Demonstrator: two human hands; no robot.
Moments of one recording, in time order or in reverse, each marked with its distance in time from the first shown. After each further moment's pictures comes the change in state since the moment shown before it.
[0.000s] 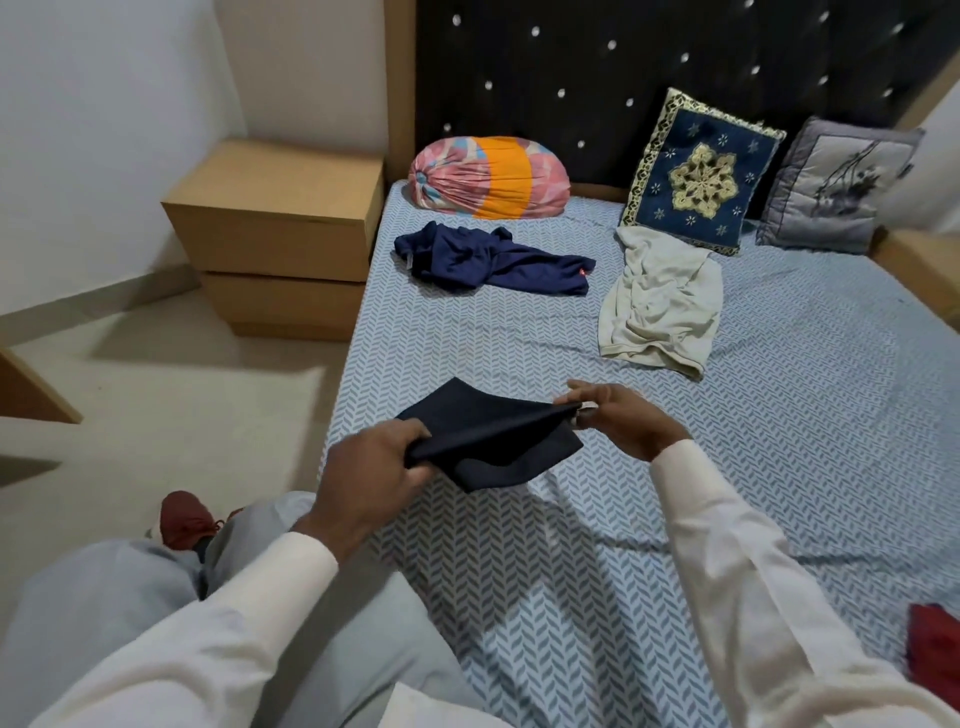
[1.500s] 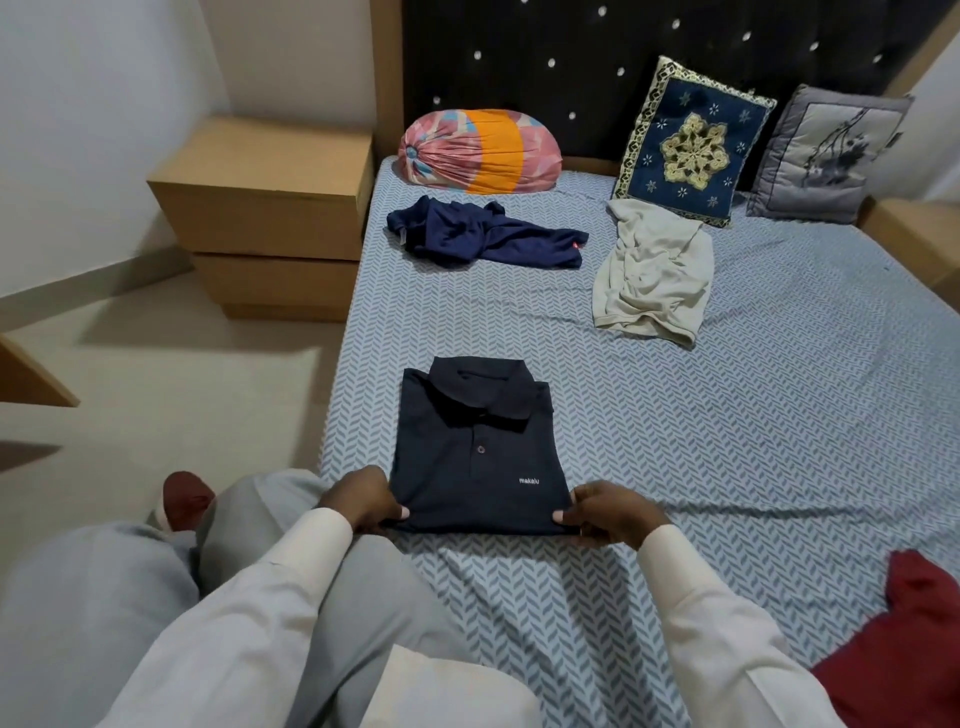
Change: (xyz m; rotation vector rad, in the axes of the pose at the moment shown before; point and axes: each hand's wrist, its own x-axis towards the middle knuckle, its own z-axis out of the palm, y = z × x) left_hand -0.026 -0.057 0.070 -0.035 -0.725 -0.557; right_hand -0.072 0.124 0.056 -0.190 -0.020 0.484
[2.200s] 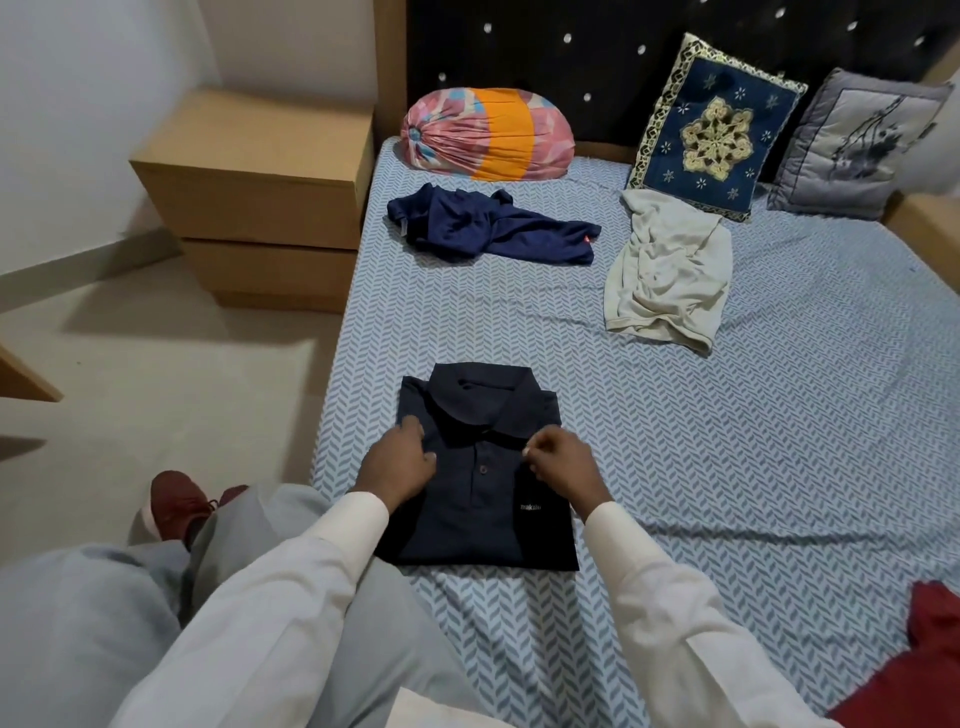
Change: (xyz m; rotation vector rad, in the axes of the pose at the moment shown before) left_hand 0.055 0.047 -0.006 -0.103 0.309 0.261; right_hand 0.062 -0.072 0.026 -0.140 0.431 -0.401
